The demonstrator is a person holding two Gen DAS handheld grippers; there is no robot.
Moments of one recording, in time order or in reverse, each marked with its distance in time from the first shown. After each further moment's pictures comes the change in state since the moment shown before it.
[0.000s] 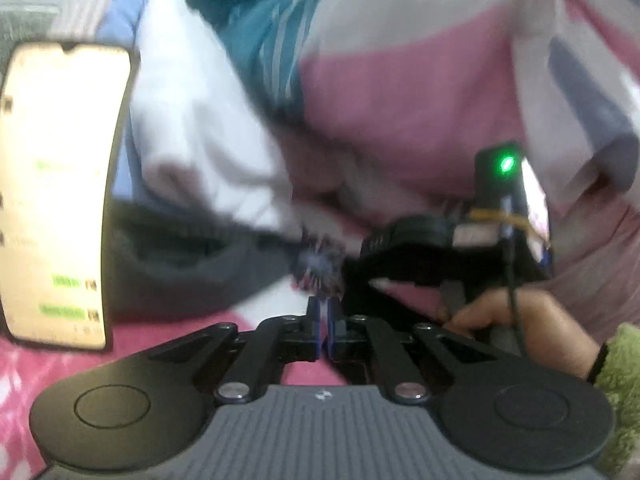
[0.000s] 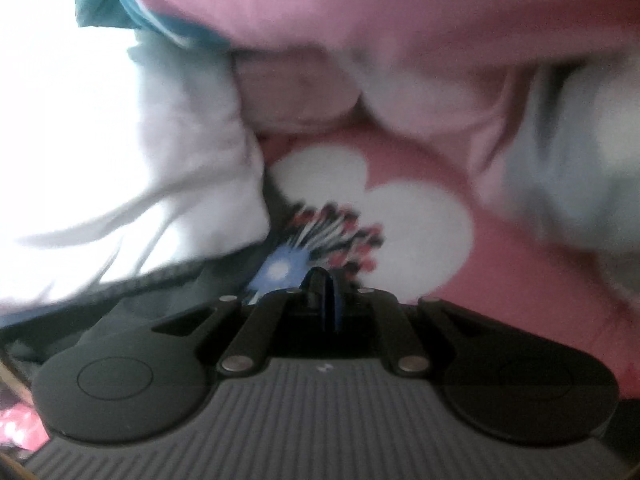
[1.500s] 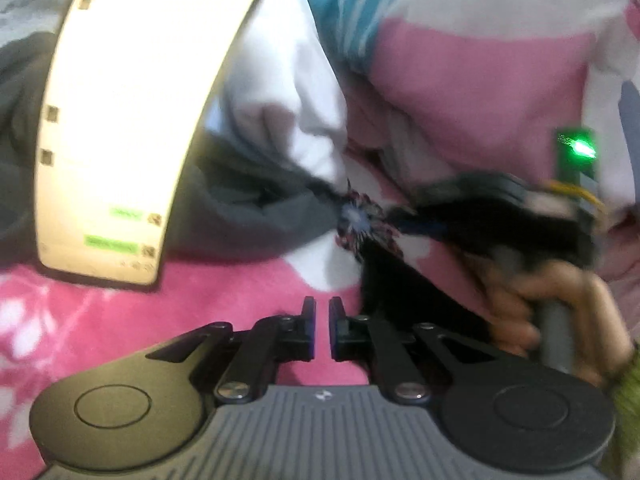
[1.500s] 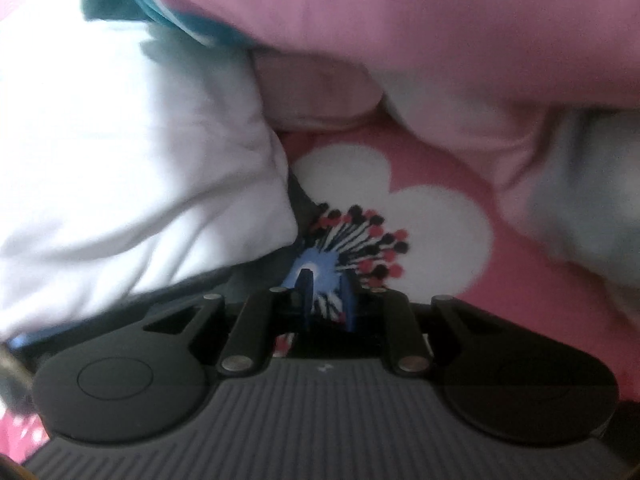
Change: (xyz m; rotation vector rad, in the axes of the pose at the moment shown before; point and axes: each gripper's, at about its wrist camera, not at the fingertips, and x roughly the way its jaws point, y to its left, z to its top) left arm -0.005 0.038 0.008 -0.208 0.126 0.003; right arm -0.025 0.018 0.011 -0.039 0.046 -0.005
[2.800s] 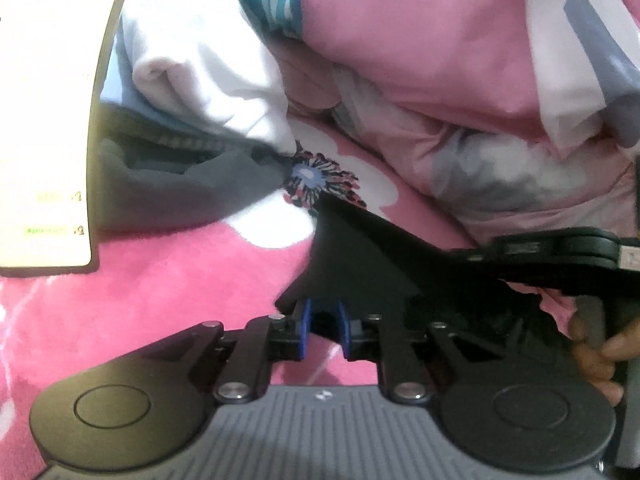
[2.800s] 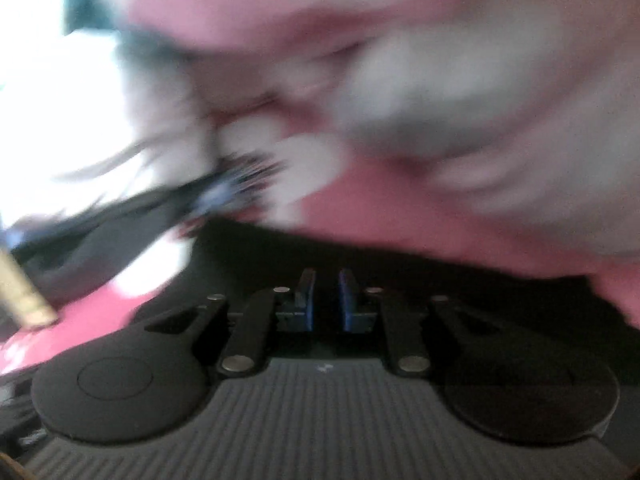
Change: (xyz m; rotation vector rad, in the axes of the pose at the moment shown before) left arm 0.015 -0.037 -0.026 0.170 0.098 -0.024; right arm -0.072 -0.041 -0.071 0.037 0.034 -0.112
